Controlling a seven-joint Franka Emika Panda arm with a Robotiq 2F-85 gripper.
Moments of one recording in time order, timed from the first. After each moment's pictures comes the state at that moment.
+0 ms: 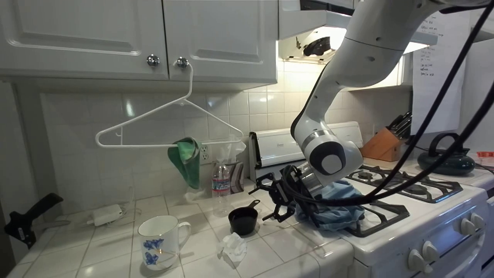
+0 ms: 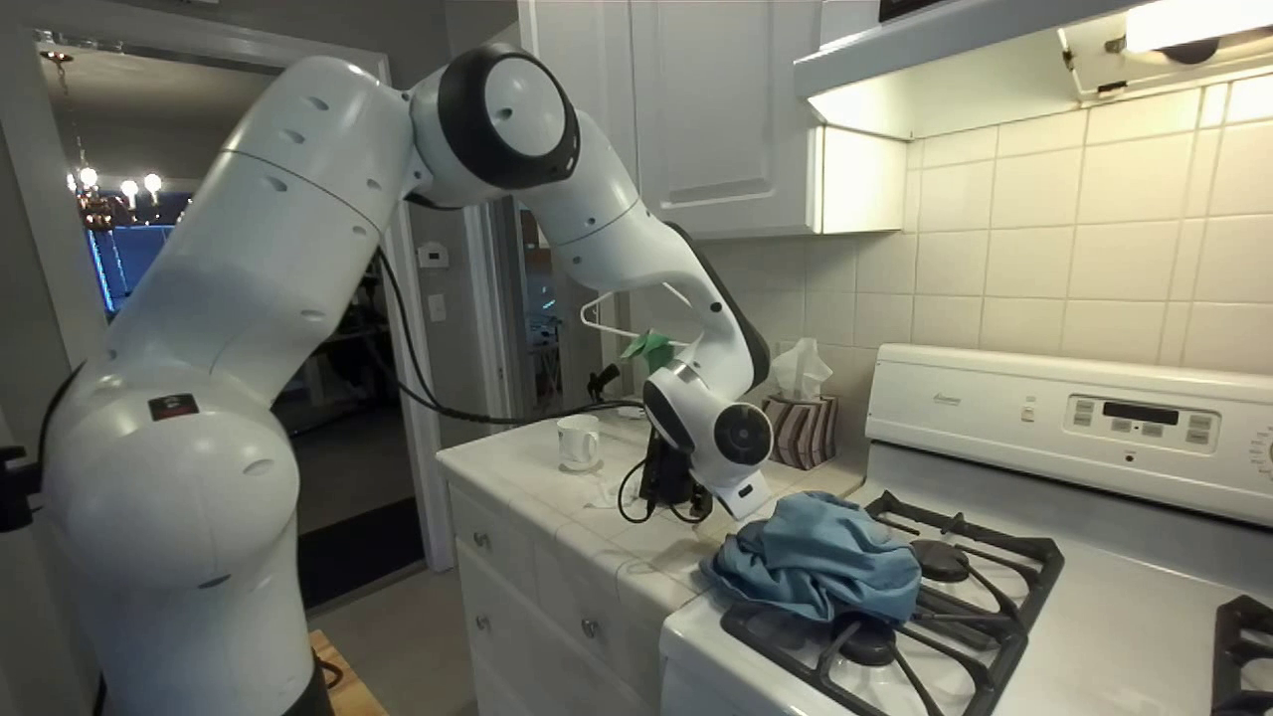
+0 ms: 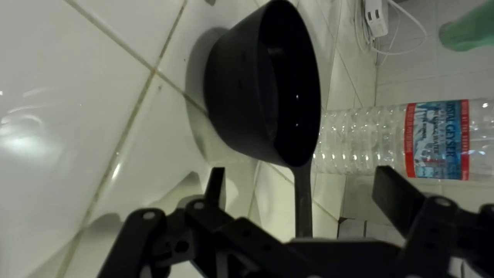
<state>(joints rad) -0.02 0.57 -0.10 -2.04 1.86 2.35 -0.68</state>
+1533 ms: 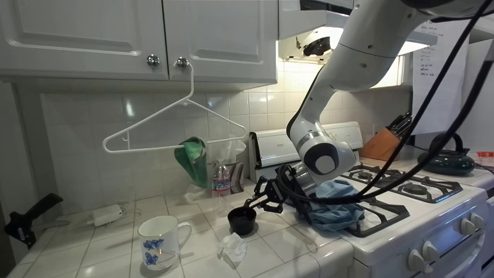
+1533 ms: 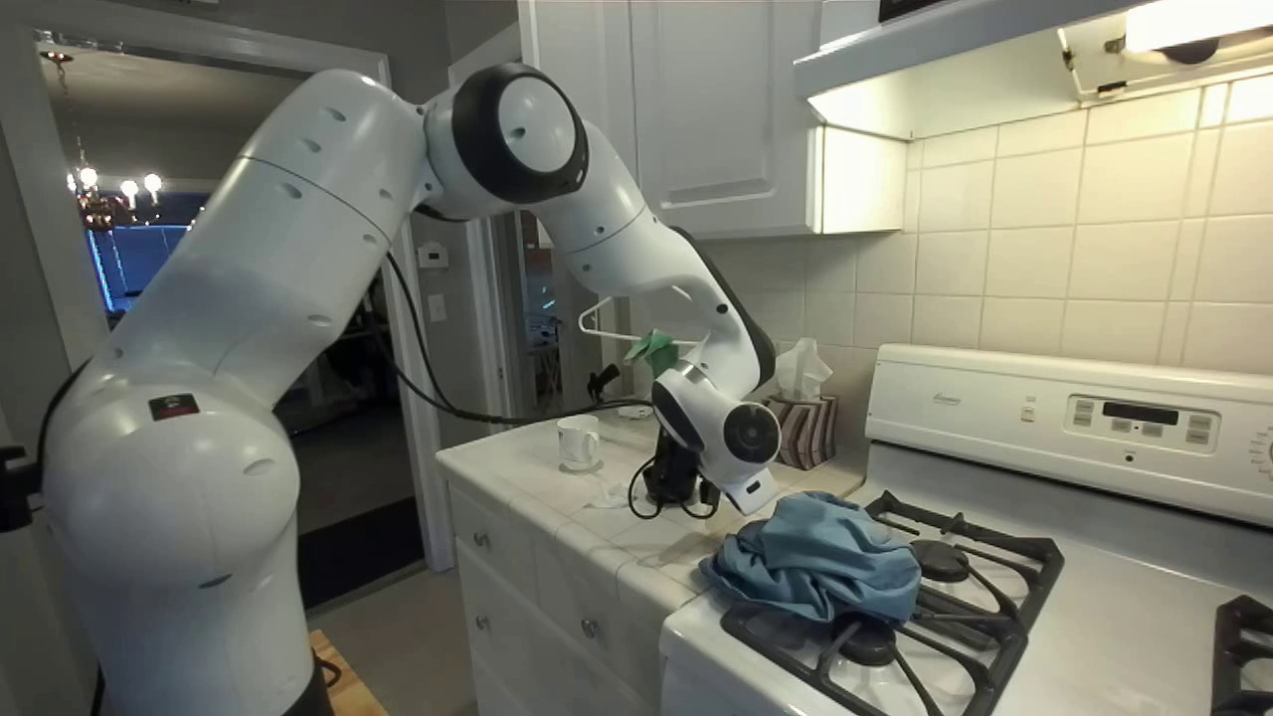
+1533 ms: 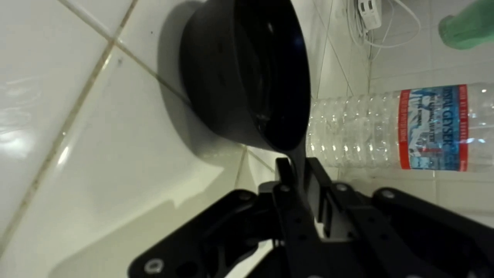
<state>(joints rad) -0.02 0.62 -0.10 -1.97 1.86 2.35 -0.66</state>
